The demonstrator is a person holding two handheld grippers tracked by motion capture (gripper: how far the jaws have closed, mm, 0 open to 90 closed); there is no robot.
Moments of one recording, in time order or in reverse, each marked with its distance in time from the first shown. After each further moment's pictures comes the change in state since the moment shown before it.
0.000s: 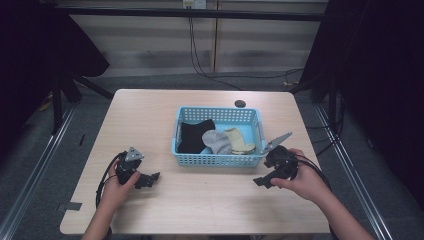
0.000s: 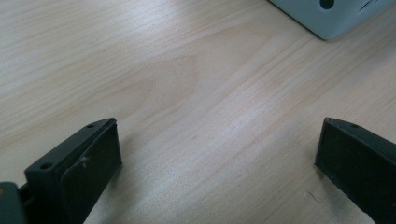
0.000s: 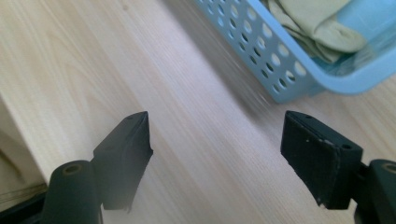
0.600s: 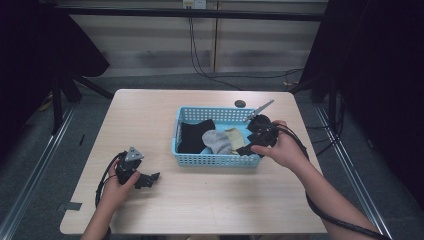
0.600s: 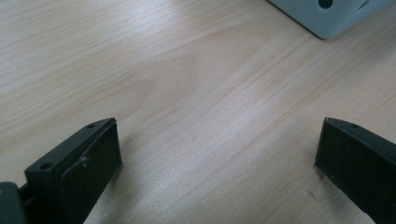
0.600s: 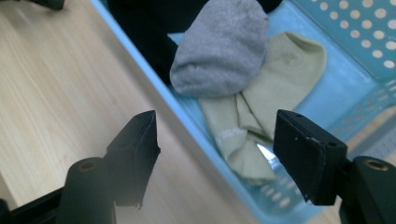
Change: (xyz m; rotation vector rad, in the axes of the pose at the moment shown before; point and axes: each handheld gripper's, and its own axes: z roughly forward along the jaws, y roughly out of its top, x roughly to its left) left arm 0.000 0.000 0.000 -0.004 -0.005 0.000; right arm -0.023 0.083 0.000 -0.045 -0.014 0.053
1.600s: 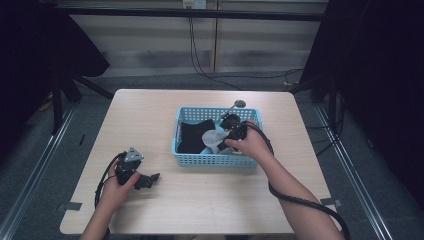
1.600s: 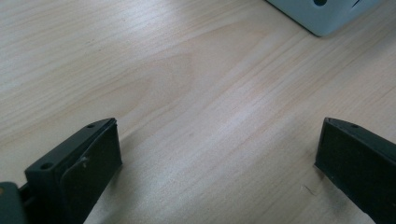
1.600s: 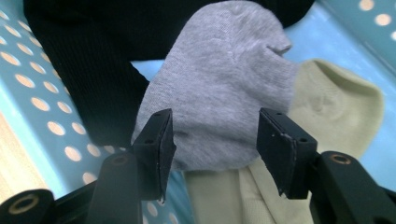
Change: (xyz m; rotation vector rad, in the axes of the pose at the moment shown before) left arm 0.000 -0.001 -0.001 -0.001 -0.006 0.009; right arm -0.011 0.044 0.095 0.097 -0.008 0.017
